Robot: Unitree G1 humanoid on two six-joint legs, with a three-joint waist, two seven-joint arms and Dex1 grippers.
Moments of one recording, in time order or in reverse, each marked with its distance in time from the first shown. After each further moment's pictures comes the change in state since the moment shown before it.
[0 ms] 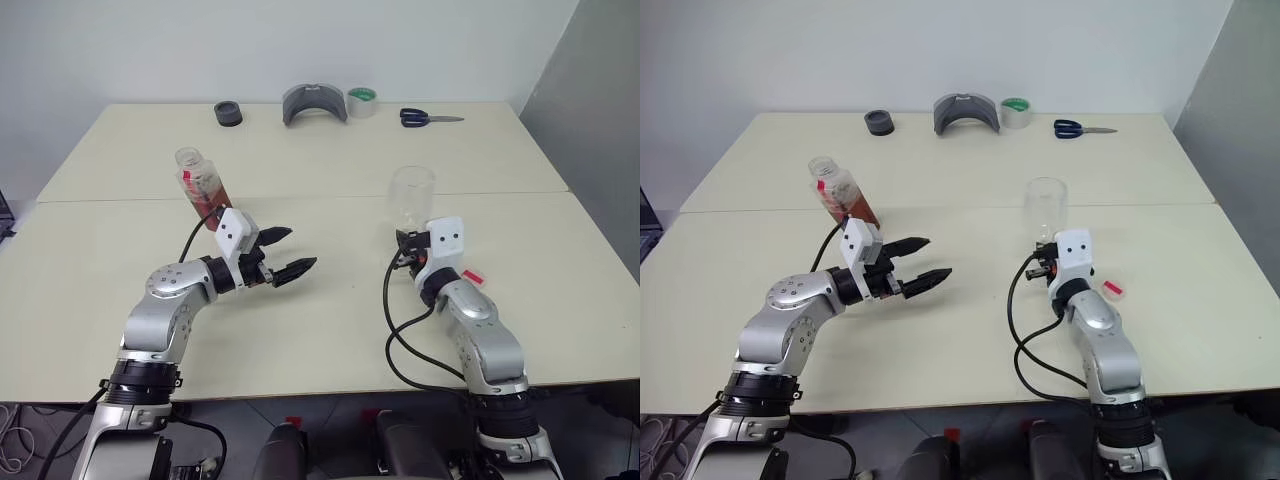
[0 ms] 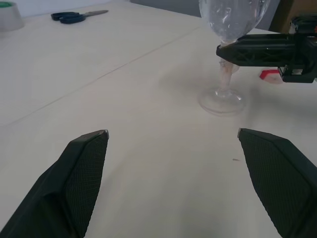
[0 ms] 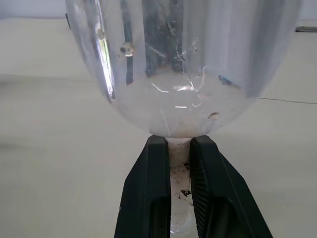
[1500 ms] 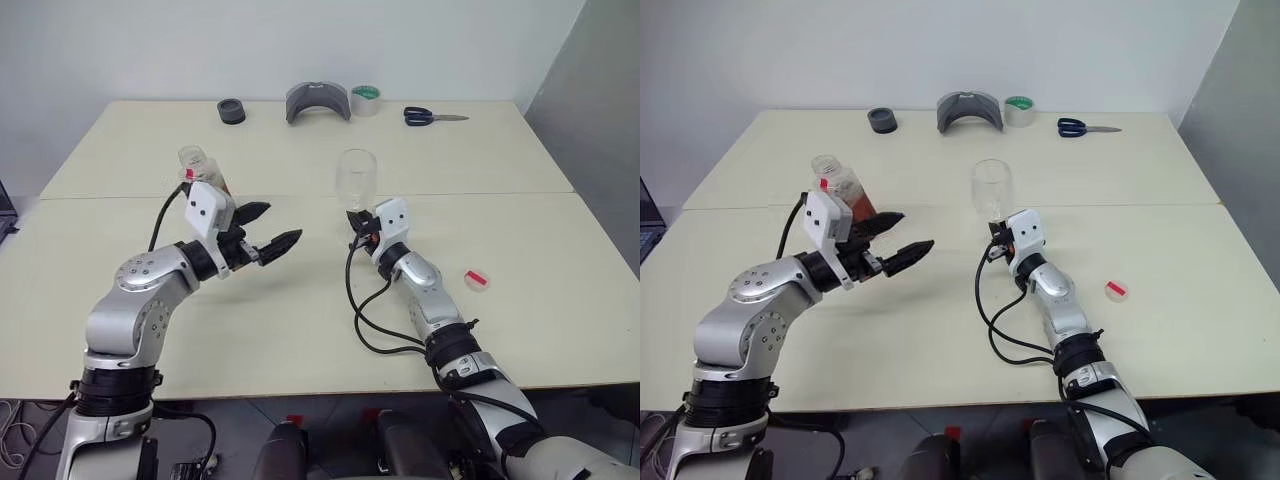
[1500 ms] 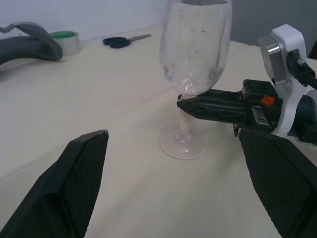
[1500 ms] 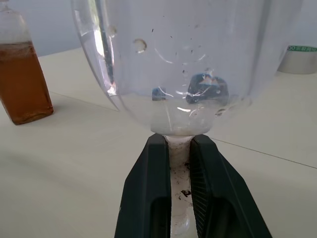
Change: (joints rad) left arm 0.009 0.055 0.100 -0.218 -0.085 0.174 0.159; right arm -0.391 0.071 -0.006 0.849 -0.010 -0.639 0.175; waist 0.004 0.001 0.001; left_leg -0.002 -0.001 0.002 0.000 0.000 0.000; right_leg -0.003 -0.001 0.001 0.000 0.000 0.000
